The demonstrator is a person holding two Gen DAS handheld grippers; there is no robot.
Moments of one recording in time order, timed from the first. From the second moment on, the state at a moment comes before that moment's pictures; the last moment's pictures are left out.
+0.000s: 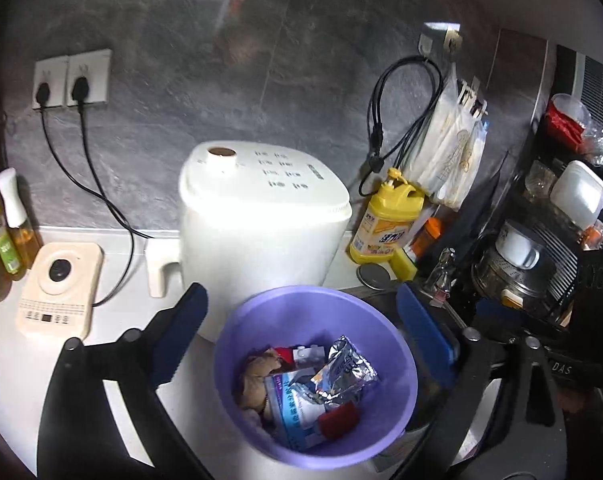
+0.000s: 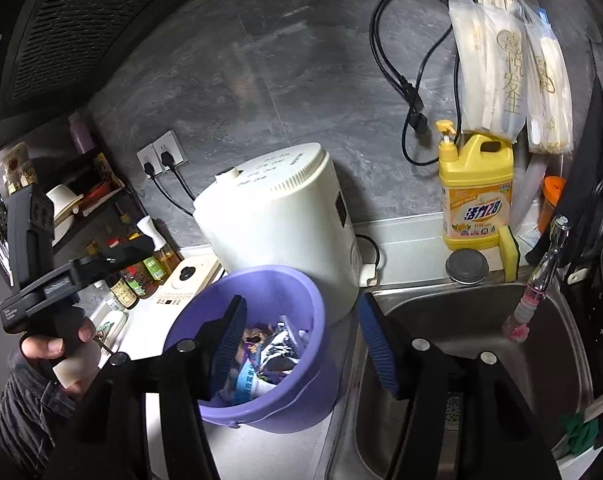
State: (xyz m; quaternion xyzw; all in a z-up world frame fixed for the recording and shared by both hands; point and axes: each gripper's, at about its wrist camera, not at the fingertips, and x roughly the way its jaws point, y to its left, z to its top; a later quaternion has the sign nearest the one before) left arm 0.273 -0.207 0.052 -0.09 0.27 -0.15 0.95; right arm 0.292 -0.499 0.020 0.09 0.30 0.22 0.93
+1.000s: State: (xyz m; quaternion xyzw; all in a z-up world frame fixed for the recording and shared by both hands) left arm 0.132 -0.045 0.082 -0.06 0.26 -0.12 0.96; right arm 0.149 -0.350 0.063 0.08 0.26 0.13 0.95
